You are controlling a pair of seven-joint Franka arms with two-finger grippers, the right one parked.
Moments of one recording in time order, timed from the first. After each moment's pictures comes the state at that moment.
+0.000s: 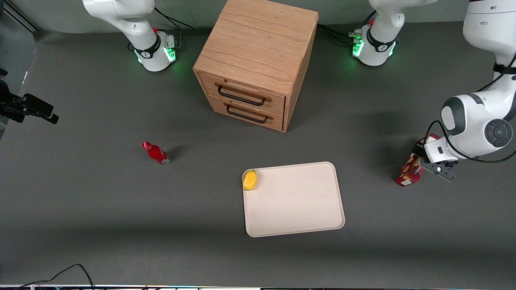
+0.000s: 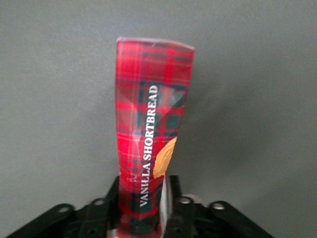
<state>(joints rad) 0.08 0.36 0.07 -2.09 -0.02 2.35 0.70</state>
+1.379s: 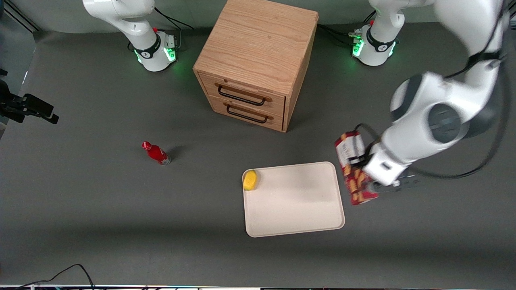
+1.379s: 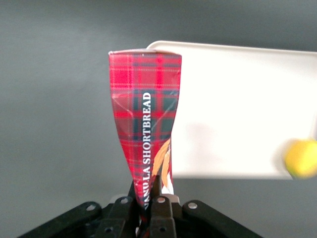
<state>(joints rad) 0.03 0.48 -0.46 -1.59 0.16 2.07 -0.62</state>
